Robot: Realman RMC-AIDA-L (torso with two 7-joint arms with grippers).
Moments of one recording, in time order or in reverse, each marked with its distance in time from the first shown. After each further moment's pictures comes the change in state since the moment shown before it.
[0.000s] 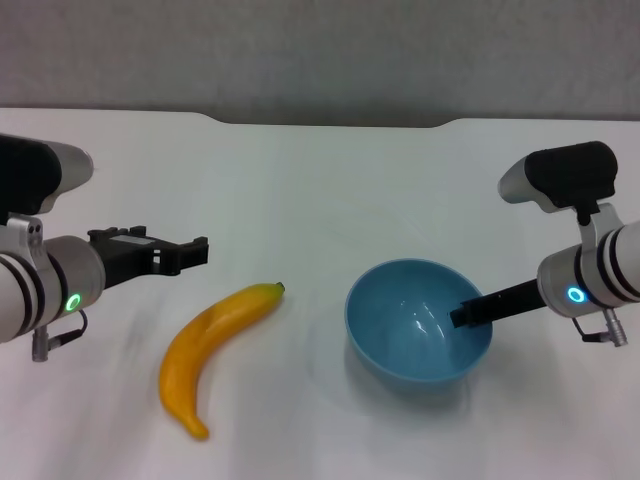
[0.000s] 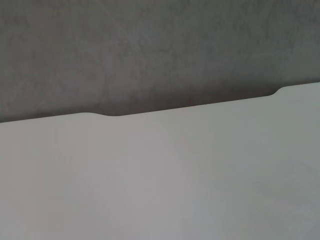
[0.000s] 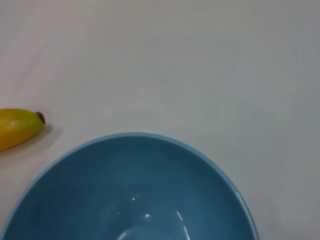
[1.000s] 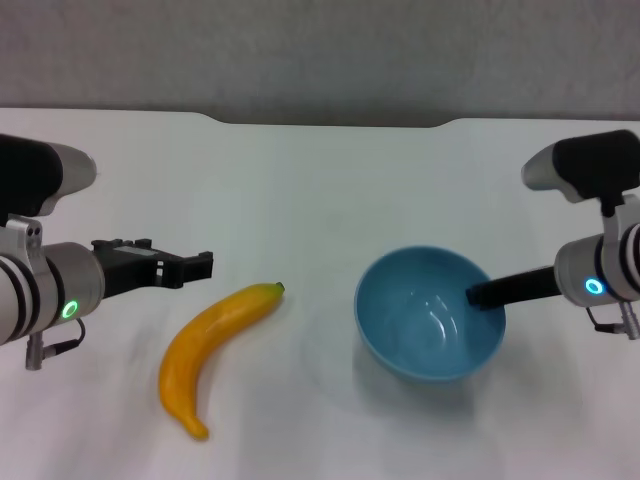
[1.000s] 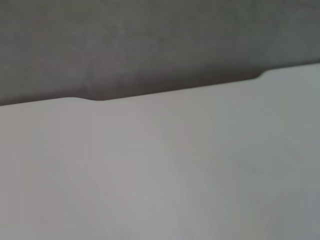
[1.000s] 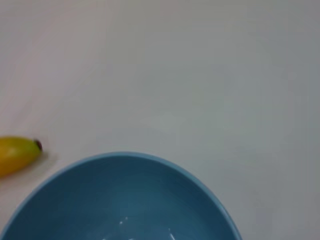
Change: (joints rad) left arm 0.013 0.004 -0.010 -0.060 -0.015 -0.106 0.013; right arm -0.093 -0.004 0.011 0.141 0.003 -0.008 -0.010
